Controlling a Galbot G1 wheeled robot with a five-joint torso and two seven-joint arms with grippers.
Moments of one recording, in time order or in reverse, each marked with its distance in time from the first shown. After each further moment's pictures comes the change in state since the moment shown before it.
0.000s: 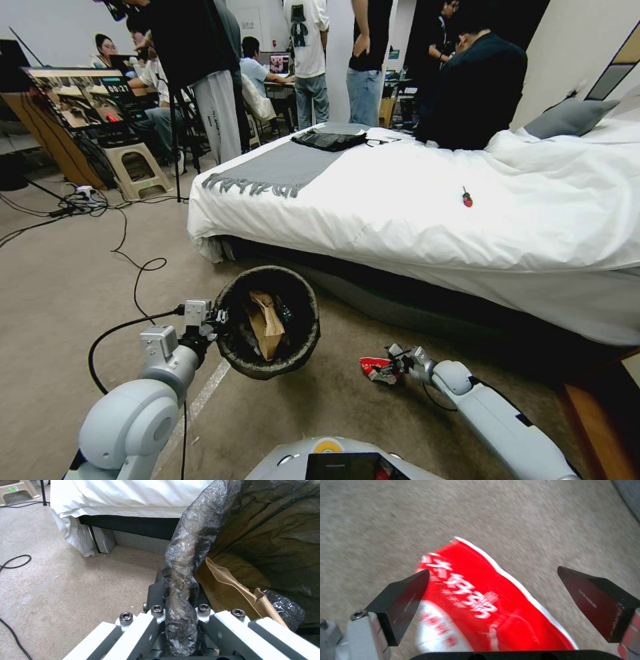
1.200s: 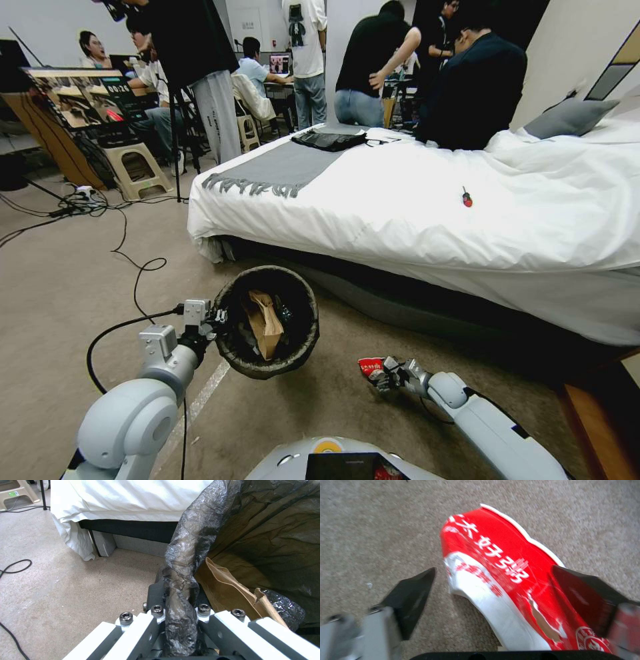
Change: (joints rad) left arm -0.014 0.015 -0.001 0.000 -0.004 0.000 0.002; right arm -0.040 0.007 -0.003 -0.017 -0.041 0.001 0.006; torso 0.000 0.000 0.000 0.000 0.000
